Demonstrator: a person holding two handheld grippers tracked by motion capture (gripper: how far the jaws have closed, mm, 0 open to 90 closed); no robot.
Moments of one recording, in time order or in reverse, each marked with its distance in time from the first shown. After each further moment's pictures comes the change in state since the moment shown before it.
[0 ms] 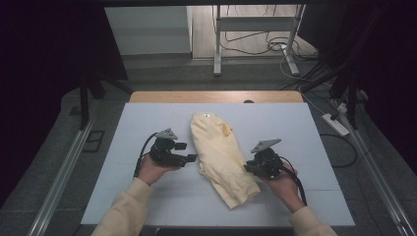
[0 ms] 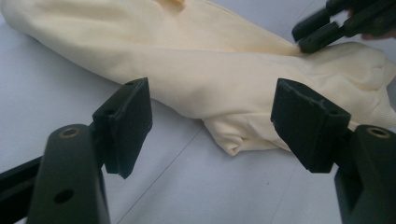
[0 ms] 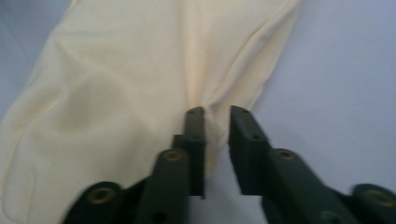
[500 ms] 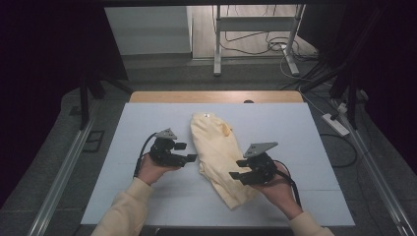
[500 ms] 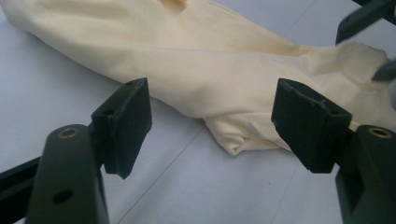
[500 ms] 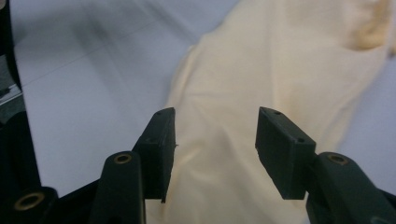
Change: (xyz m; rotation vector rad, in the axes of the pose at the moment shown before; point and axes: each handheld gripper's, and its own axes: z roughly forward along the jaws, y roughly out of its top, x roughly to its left) left arm 0.002 -0.001 0.000 -0.002 0.001 -0.009; right arm 0.045 0.021 -0.022 -0.111 0.137 -0.079
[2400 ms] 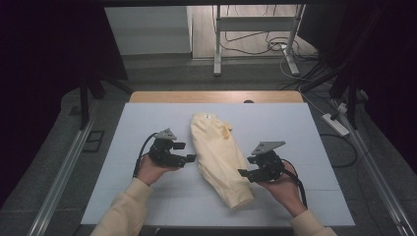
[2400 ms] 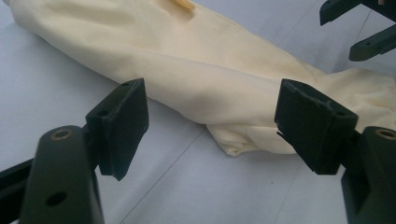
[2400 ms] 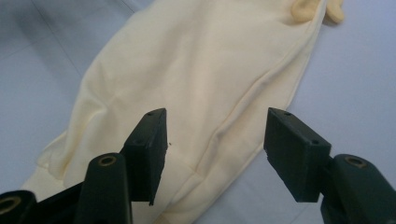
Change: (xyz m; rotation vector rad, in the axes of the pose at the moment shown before) left arm 0.000 -0.001 -0.001 -0.004 0.012 0.011; right arm -0.023 -0.016 -0.005 0.026 -0.105 0.053
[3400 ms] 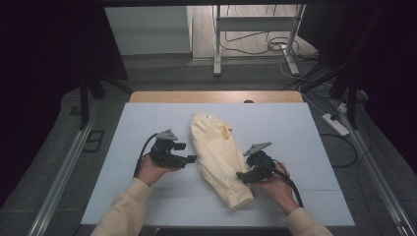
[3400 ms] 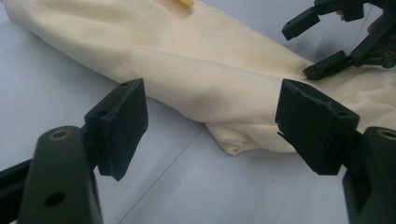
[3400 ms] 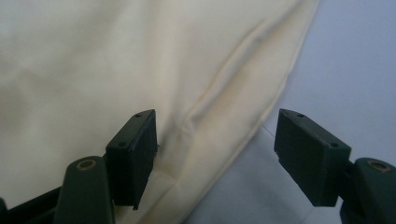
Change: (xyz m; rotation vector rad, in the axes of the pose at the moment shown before) left arm -0.001 0.000 0.003 0.009 -0.002 0.005; right arm -0.008 -0.009 0.040 0.151 -0.074 0.023
